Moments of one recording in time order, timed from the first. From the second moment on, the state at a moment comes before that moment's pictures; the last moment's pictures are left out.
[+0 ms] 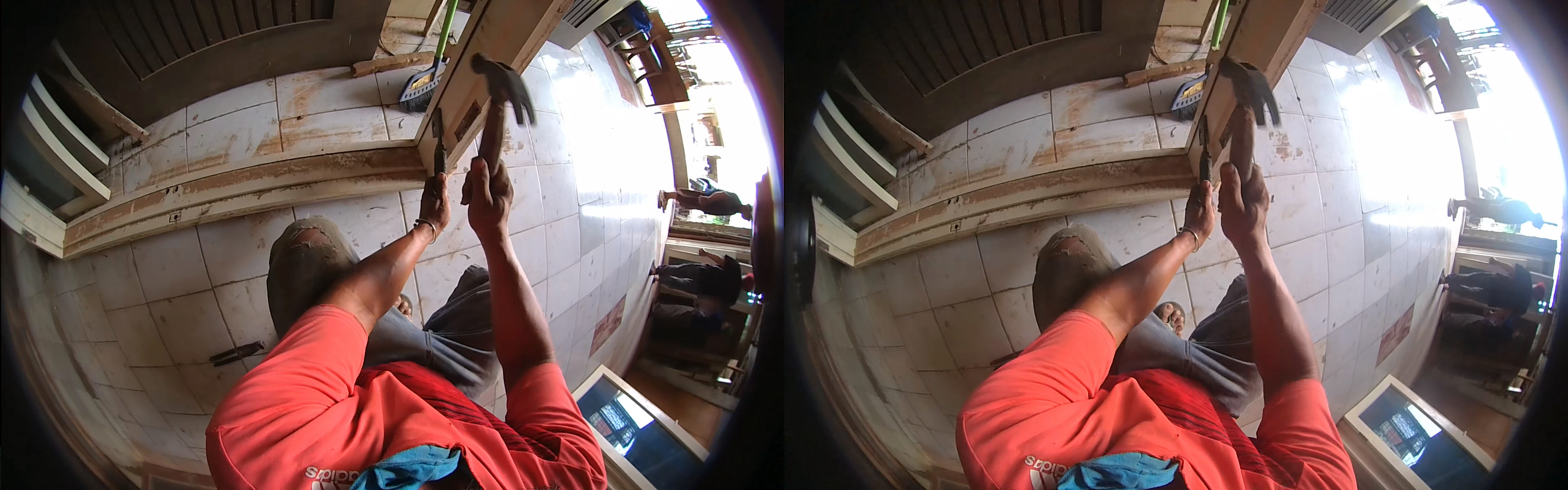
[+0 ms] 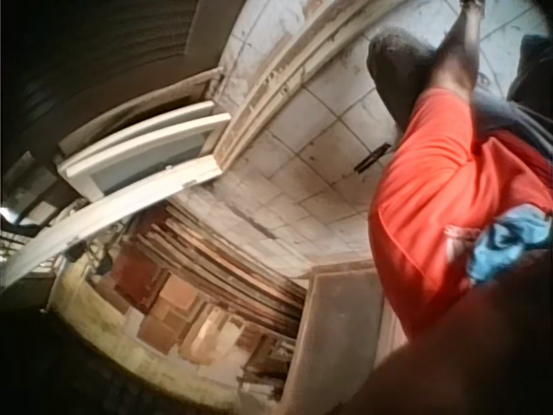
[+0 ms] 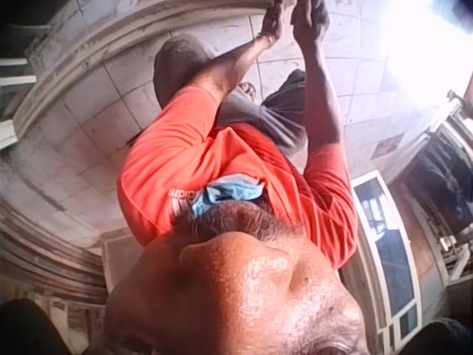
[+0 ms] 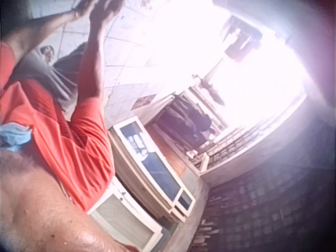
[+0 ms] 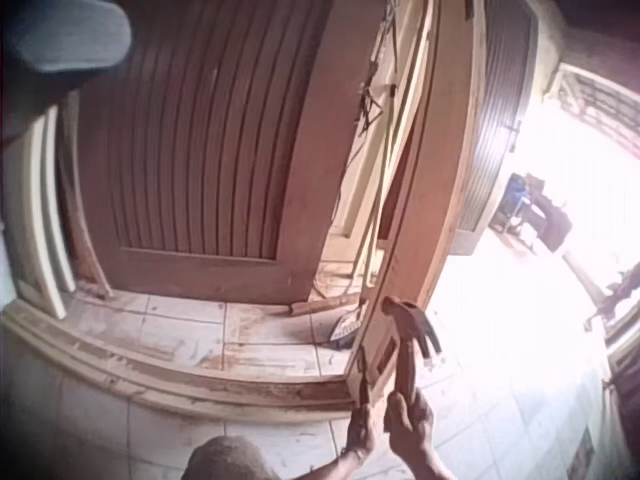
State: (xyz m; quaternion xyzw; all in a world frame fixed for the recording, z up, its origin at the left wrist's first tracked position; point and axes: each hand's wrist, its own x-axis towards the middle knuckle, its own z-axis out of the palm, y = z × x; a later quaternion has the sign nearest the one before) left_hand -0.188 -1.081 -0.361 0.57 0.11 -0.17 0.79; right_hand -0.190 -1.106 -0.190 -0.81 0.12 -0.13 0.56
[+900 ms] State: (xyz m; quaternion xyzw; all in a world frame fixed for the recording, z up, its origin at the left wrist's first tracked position) left_hand -0.176 -1.075 -0.348 0.79 0.05 -0.09 0.61; right_hand -0.079 -1.143 -0.104 -0.91 0.06 -0.39 0.16
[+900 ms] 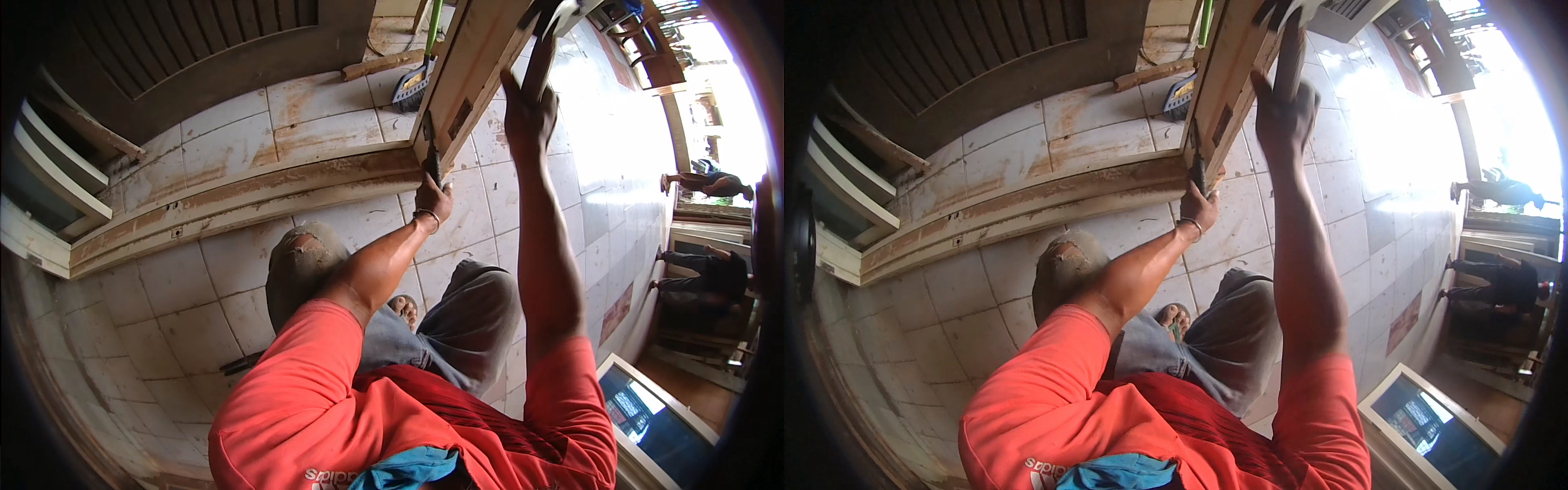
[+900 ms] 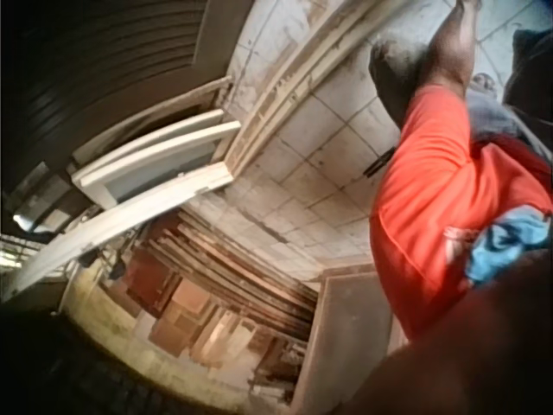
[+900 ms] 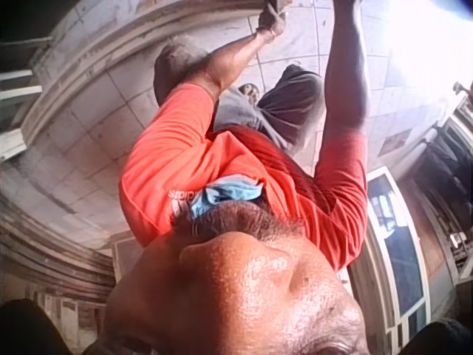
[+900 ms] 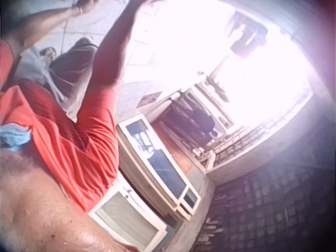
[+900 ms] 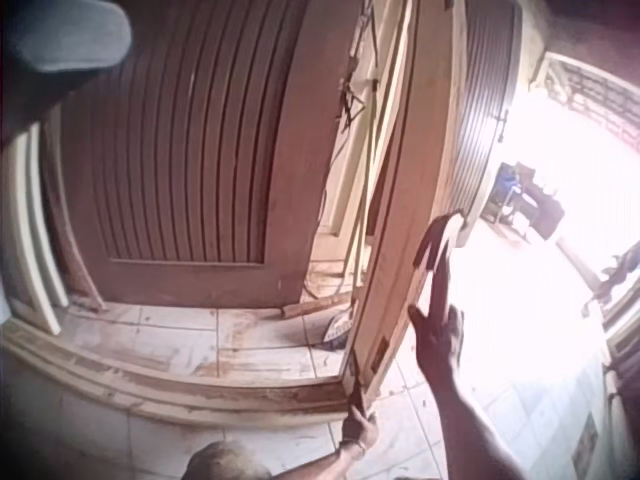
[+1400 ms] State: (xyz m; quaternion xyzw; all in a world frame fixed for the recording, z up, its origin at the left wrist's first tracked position) left_hand -0.074 -0.919 -0.366 0.83 -0.16 -0.21 0.50; right_hand -0.008 -1.158 -0.121 -0.91 0.21 -0.27 0.24
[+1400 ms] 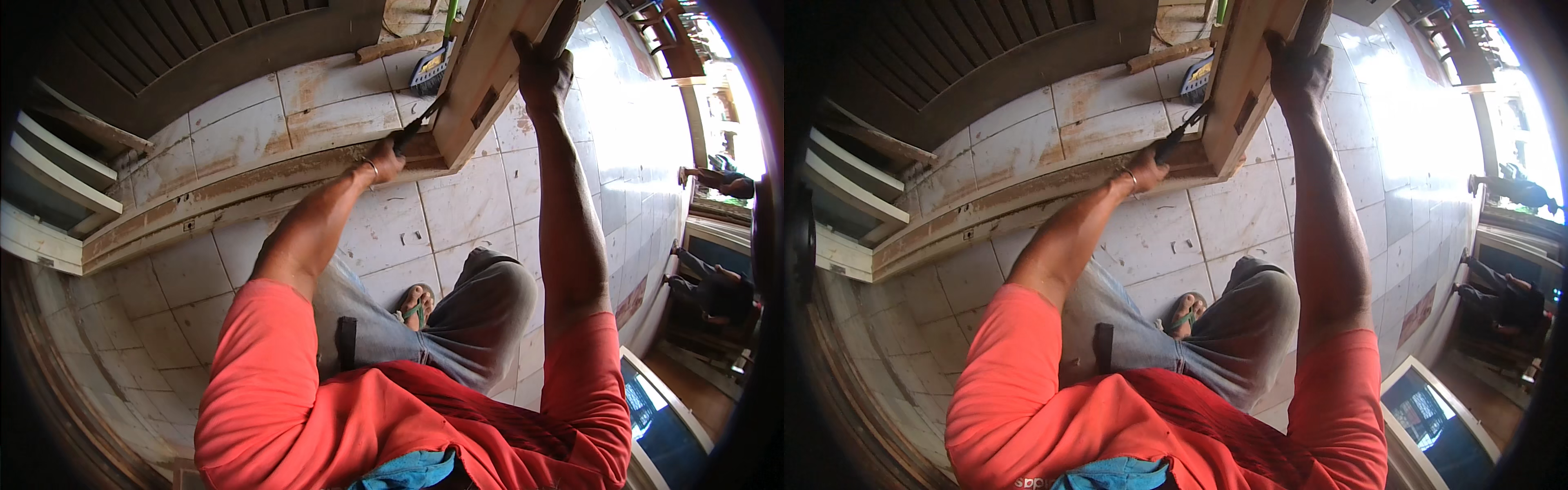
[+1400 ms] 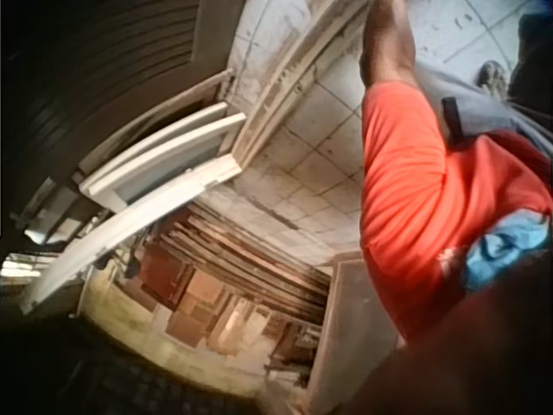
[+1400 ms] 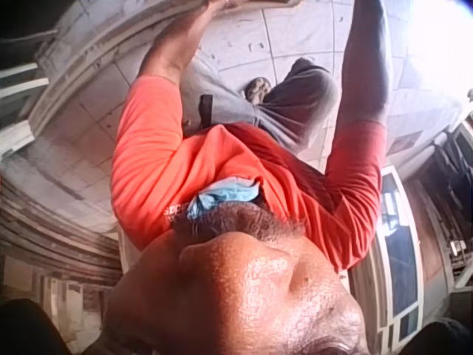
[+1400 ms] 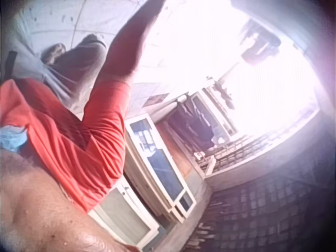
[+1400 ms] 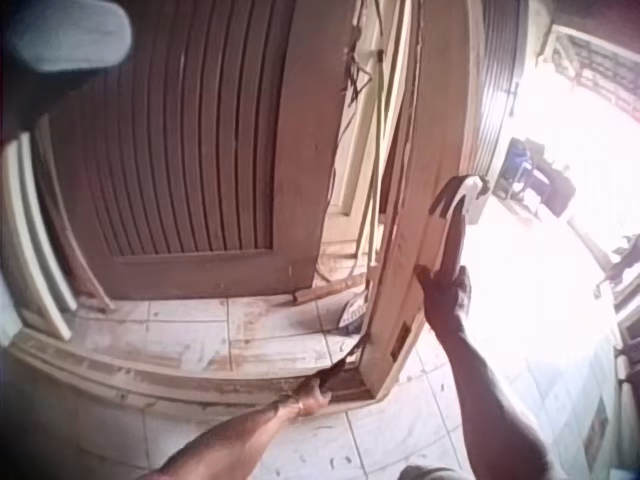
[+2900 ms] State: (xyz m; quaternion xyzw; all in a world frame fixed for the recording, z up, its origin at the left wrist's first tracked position) left_hand -0.343 -0.573 -0.317 0.87 0.34 0.01 0.37; right_hand -0.340 -1.252 -0.366 -0.85 0.37 0.19 0.31
